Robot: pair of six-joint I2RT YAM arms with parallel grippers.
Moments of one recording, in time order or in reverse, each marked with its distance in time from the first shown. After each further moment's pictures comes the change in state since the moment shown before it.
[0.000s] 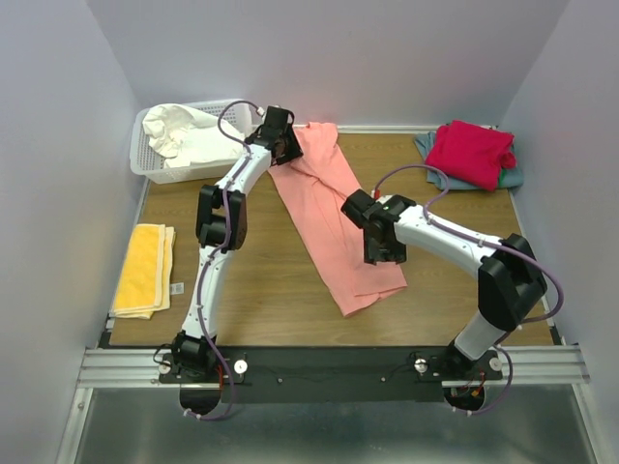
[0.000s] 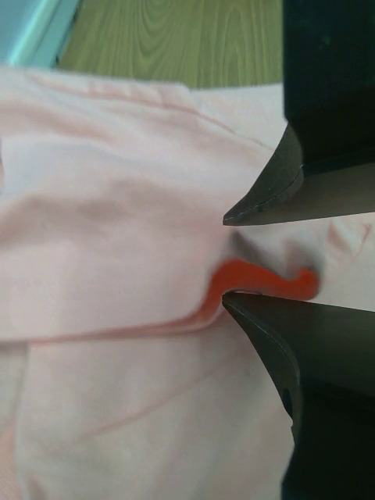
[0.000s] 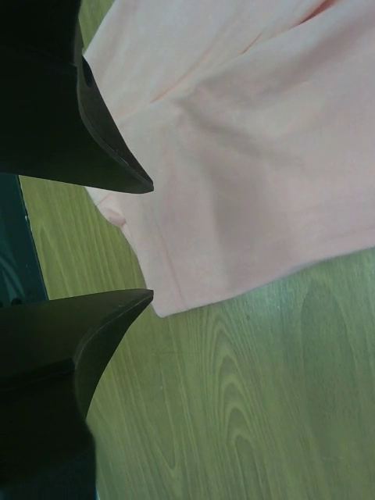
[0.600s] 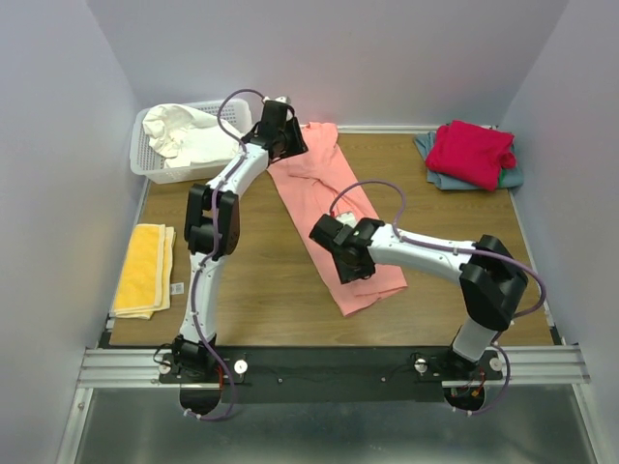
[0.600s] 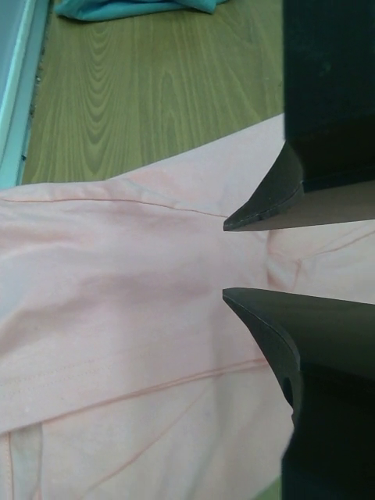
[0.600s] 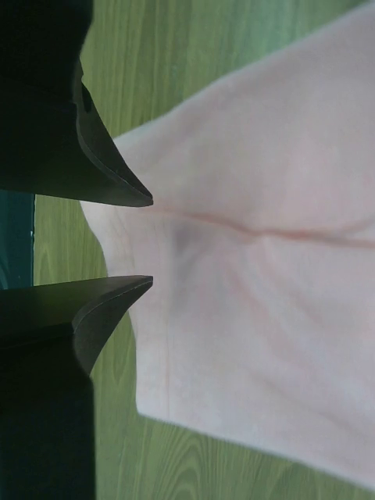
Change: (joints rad) left arm -0.011 -0.185 -0.223 0.210 0.149 0.113; right arm 0.186 0.065 -0.005 0.134 -0.083 -0.147
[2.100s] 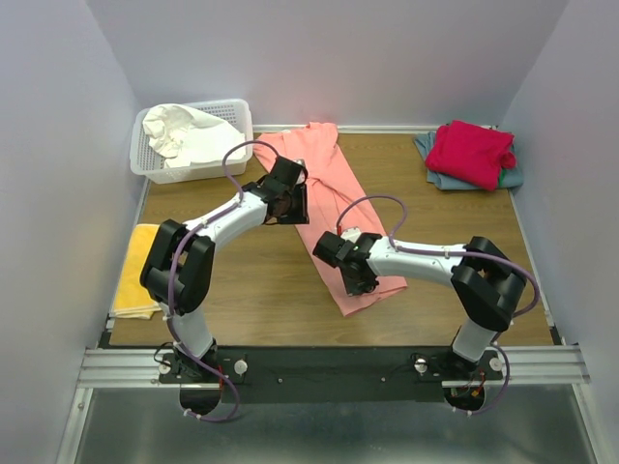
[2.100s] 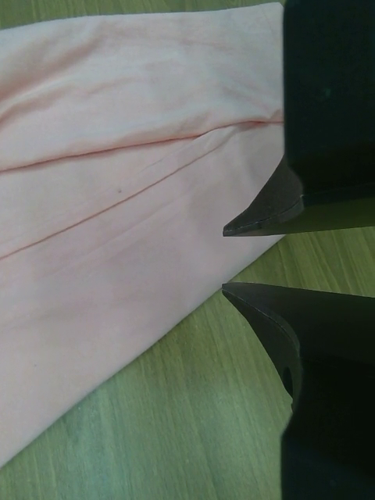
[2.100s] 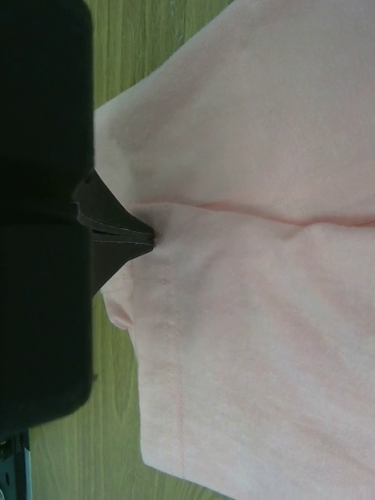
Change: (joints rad) left arm -0.213 -0.631 -0.849 -0.090 -0.069 0.035; right arm 0.061 0.026 -0.151 0.102 -0.009 0.089
